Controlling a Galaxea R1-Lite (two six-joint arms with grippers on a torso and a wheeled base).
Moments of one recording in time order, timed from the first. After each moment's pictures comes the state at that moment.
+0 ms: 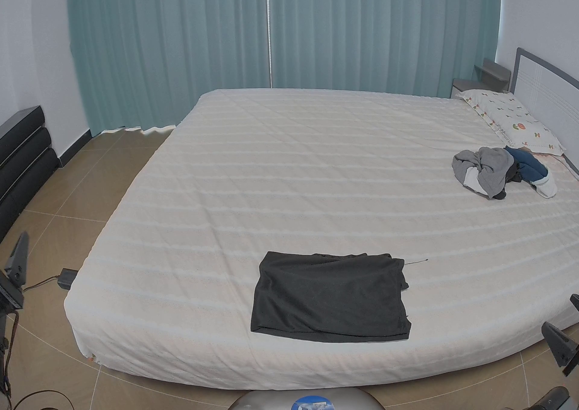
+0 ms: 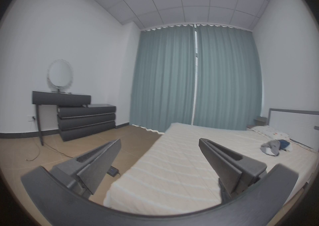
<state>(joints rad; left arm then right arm) -0.29 0.68 -0.17 -0.60 0.60 -0.08 0.07 0.36 -0.30 0.13 0.12 0.05</state>
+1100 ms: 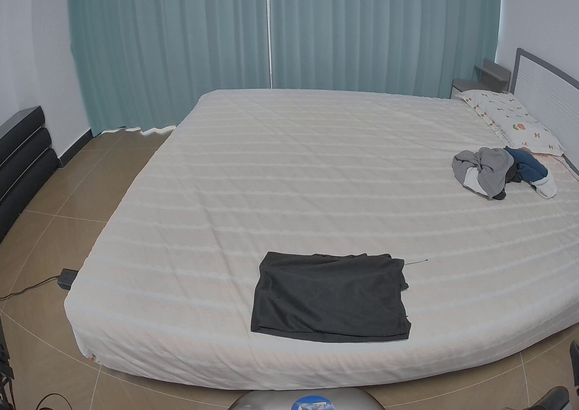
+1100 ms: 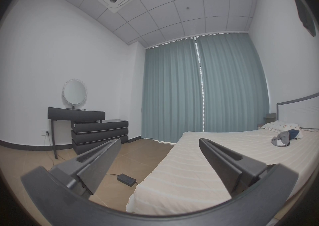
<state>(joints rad) 0.01 0.04 -0.17 -0.11 0.39 0.04 0.09 0.09 -0.50 0.53 -0.11 -0.05</state>
